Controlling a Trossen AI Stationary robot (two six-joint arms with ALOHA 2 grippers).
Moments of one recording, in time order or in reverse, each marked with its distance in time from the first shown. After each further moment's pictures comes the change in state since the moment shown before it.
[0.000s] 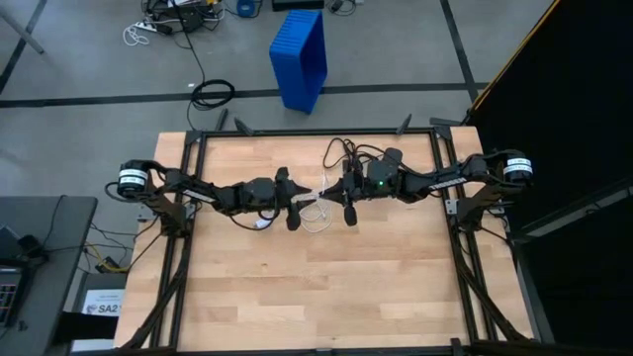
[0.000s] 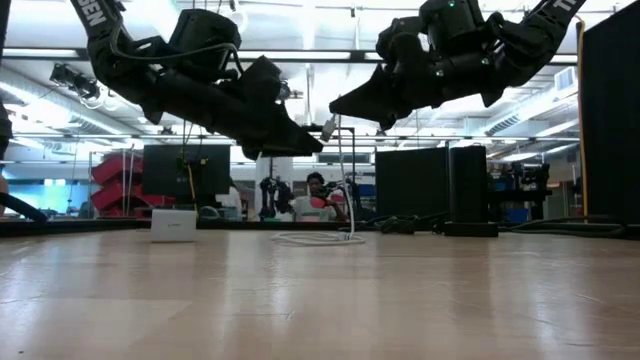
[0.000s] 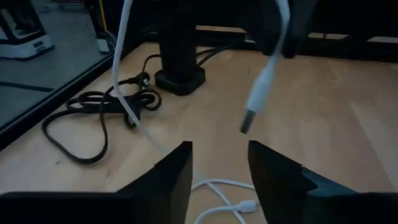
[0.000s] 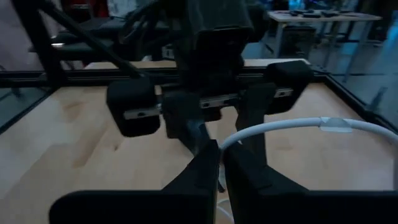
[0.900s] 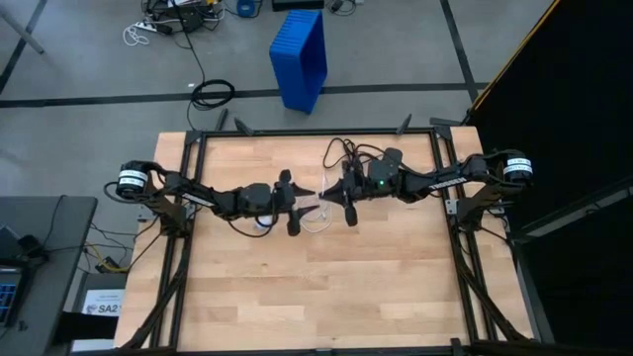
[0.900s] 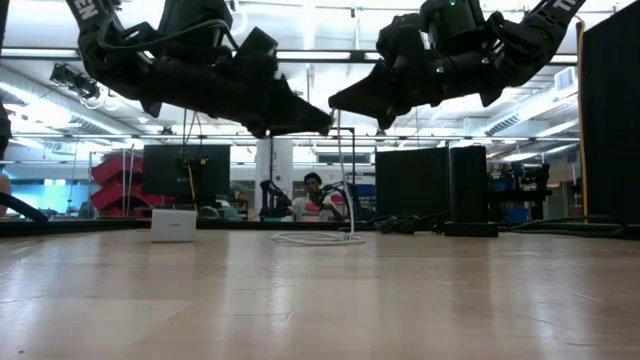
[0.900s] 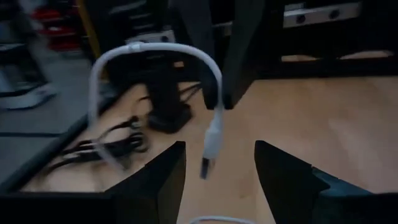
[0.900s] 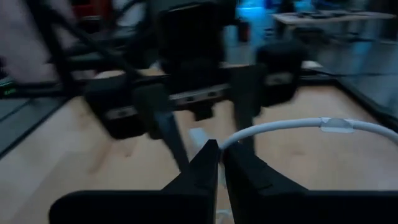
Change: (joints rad) left arm -0.083 0.000 0.000 0.092 -0.120 0.155; right arm -0.002 0.000 0.000 0.016 0.011 0.049
